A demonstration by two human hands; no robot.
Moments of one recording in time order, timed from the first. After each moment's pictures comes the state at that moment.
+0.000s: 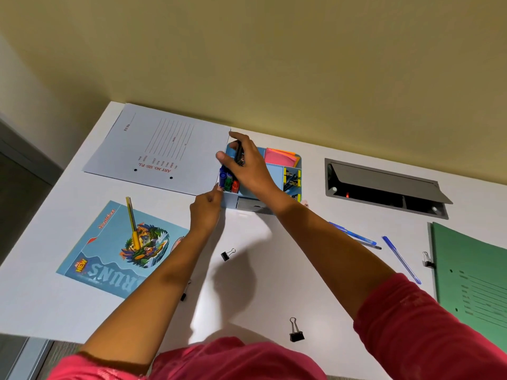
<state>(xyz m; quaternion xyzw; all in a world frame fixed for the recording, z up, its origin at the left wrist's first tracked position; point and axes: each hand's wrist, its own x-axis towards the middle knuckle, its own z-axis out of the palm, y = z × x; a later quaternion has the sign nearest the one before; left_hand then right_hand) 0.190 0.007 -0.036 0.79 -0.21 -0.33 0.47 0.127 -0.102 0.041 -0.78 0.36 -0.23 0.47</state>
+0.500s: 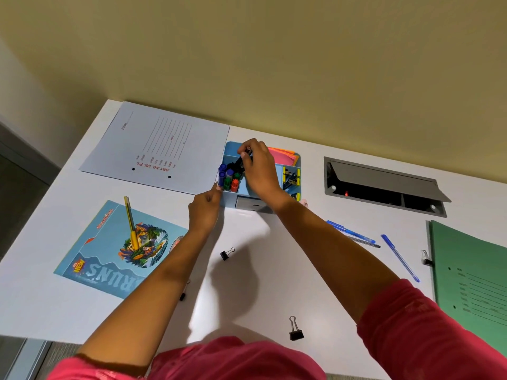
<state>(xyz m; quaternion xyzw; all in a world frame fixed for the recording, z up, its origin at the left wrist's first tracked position) 0.190 0.006 -0.036 0.80 -0.22 -0.32 0.46 0.121 -0.114 0.029 -0.79 0.43 -0.26 0.35</state>
